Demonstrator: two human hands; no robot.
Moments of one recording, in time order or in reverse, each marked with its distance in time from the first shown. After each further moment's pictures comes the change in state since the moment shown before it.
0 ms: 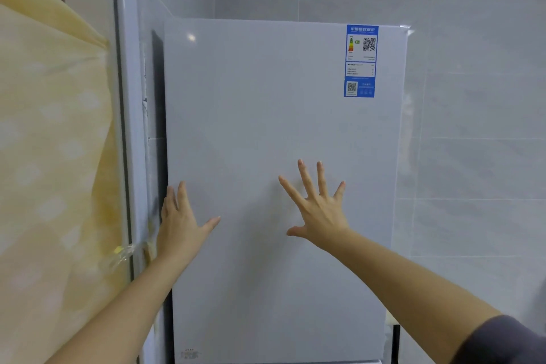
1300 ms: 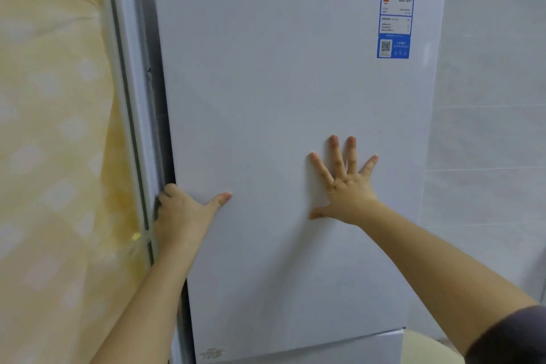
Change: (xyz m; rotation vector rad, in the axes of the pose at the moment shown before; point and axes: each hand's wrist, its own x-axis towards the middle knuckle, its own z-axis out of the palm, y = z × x) left_hand 0.005 -0.012 -0.019 0.029 0.072 -0.285; right_hand 0.007 -0.009 -0.003 -0.075 -0.282 0.136
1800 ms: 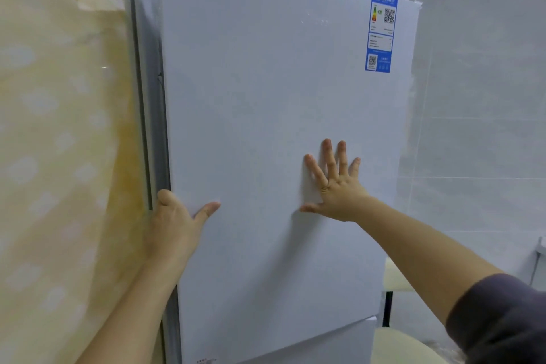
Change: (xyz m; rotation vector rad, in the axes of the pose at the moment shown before) left_hand -0.069 -0.012 -0.041 0.096 0.084 0.185; right_hand -0.038 0.026 -0.009 0.072 0.006 -0.148
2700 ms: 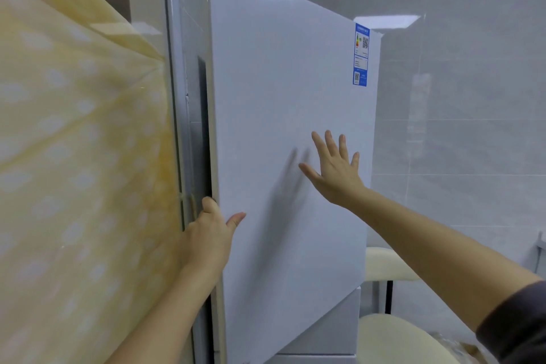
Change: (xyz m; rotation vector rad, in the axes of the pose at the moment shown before) left_hand -0.132 0.055 -0.097 0.251 -0.024 0.137; right_hand -0.129 -0.010 -0.082 0.576 0.333 0.064
